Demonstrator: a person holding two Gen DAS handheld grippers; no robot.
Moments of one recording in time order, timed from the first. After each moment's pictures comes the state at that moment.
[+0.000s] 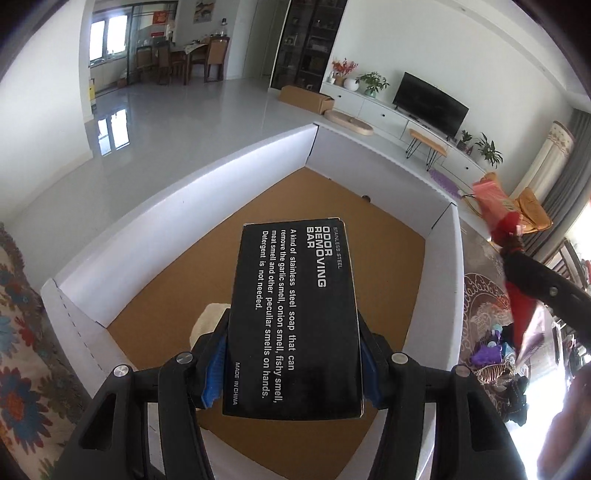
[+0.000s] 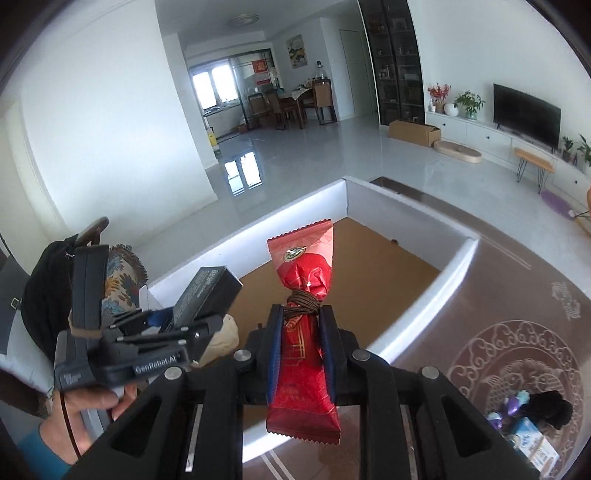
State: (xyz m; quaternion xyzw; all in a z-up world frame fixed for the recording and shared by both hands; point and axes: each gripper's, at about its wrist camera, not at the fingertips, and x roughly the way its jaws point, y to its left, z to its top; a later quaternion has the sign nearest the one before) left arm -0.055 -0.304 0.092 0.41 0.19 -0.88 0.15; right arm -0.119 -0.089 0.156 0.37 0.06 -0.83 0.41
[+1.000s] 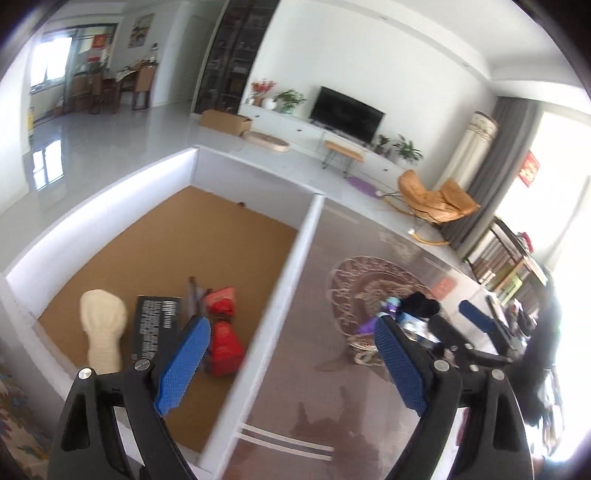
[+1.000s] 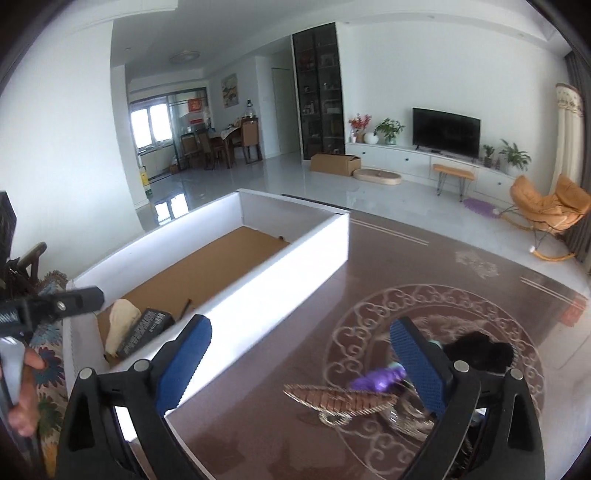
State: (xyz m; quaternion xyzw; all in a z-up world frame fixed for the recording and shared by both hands) left arm -0.030 -0.160 0.136 0.34 0.17 -0.92 -0.02; right arm -0.083 0.070 0.108 0.28 0.04 -0.92 0.25
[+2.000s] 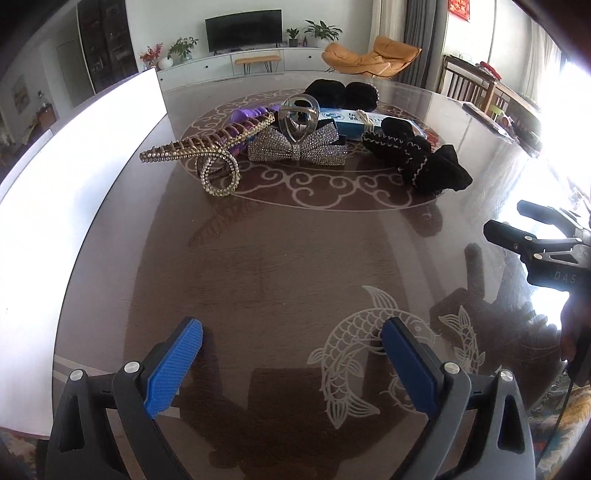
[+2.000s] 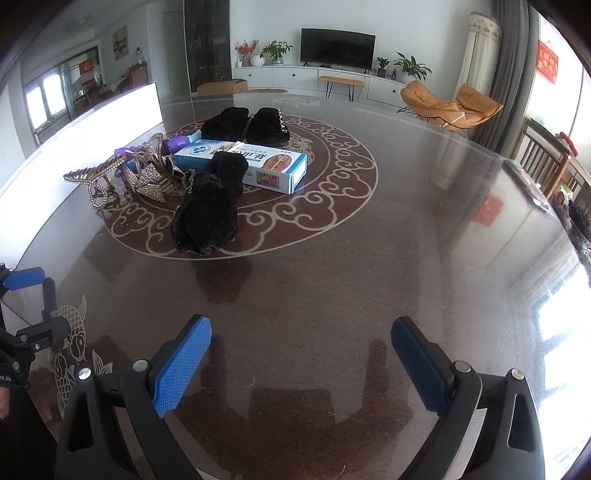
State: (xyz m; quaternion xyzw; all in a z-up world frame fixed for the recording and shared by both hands) left arm -0.025 0.035 -0.029 0.48 -0.05 -0.87 -0.09; right arm -0.024 0.301 -0.020 0.43 0.05 -0.90 0.06
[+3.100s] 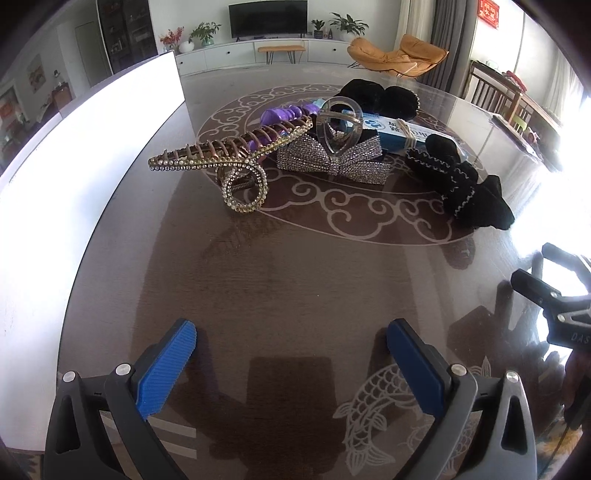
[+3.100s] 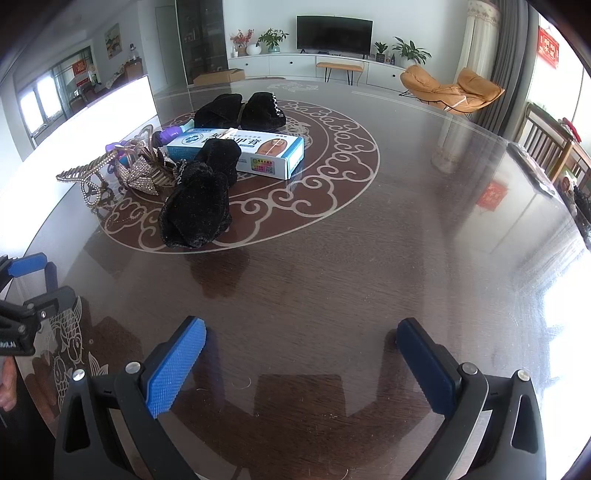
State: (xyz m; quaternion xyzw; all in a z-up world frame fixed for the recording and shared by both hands) left arm -0.063 0.027 -0.024 0.51 -0.03 -0.86 -0.05; right arm -0.035 0.304 -0.029 0.46 0.04 -0.88 0.06
